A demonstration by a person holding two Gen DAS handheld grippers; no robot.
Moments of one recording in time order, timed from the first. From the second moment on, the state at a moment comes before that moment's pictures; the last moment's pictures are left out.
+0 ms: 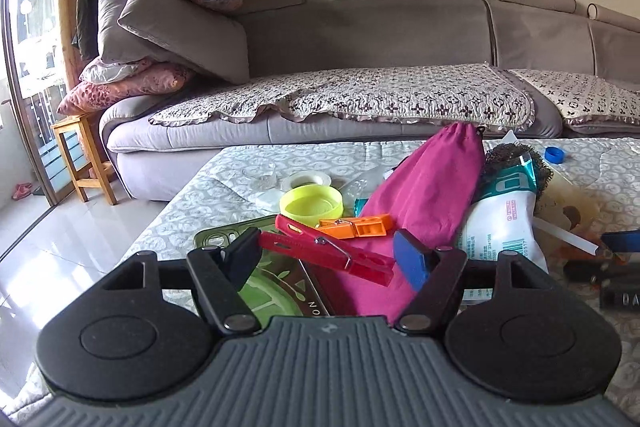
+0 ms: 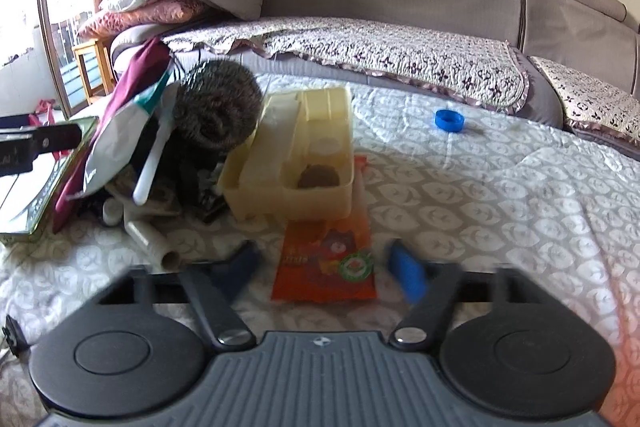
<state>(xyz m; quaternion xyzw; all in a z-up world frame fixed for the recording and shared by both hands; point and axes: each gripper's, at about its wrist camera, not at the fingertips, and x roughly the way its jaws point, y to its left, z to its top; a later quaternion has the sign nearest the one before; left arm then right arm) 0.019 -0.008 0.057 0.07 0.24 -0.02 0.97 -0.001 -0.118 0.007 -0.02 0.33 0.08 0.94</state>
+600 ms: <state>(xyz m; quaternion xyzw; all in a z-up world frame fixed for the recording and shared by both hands) -0.008 -0.001 0.073 0.07 0.20 -0.04 0.98 -0.060 -0.127 0.031 -0.02 0.36 0.06 0.93</state>
